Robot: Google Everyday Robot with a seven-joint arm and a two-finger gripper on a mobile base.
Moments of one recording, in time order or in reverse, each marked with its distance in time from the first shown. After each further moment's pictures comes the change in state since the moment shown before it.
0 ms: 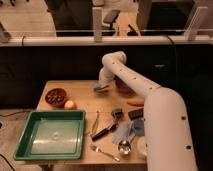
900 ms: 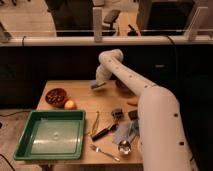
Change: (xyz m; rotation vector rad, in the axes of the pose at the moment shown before) arm -0.007 -0.024 0.001 0.022 0.000 -0.054
